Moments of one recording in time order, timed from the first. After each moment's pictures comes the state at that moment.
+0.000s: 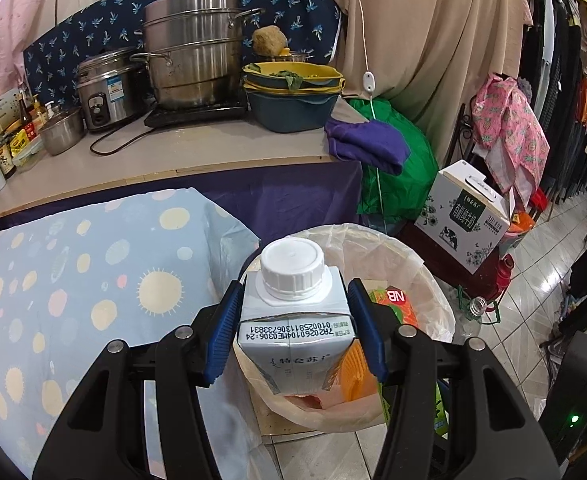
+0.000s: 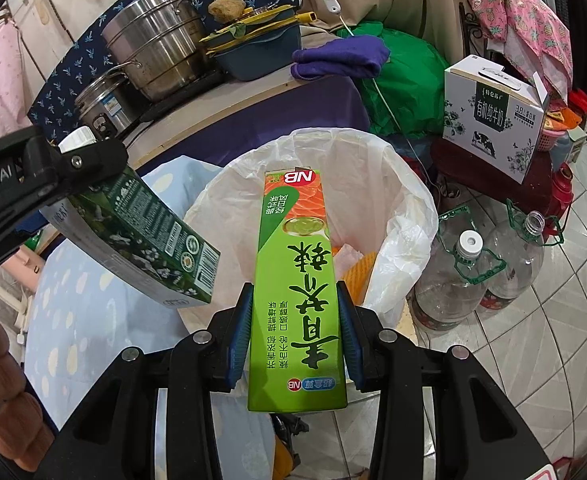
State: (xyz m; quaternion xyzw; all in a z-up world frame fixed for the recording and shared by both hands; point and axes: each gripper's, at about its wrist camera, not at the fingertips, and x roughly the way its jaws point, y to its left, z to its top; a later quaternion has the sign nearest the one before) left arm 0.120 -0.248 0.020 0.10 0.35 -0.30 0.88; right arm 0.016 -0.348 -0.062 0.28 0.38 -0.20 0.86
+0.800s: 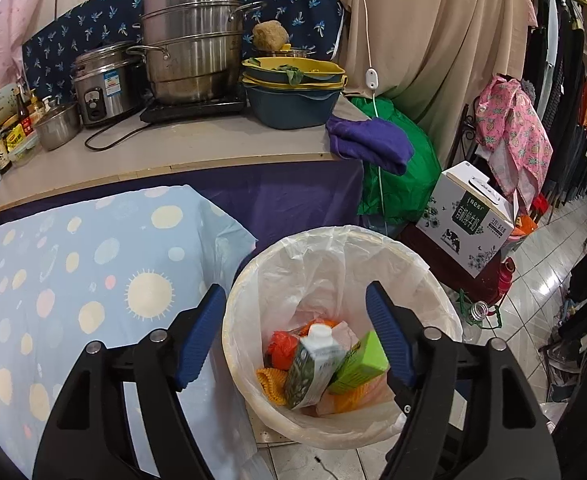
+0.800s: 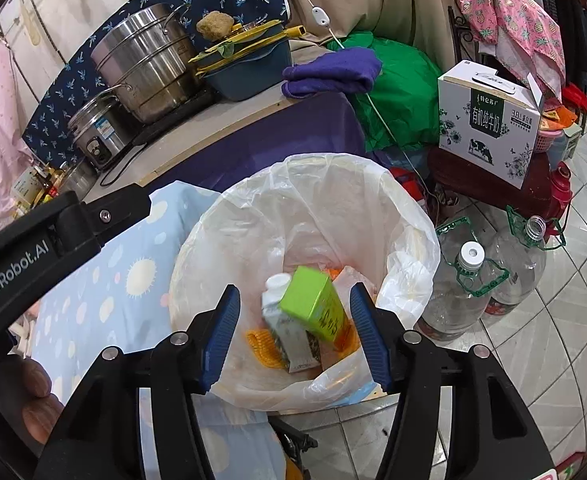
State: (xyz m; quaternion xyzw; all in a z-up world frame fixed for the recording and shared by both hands) left arm 0.134 -0.256 0.009 0.09 0.36 -0.30 0.88; right arm 0.027 -0.362 -0.053 0.29 0.35 -0.22 0.87
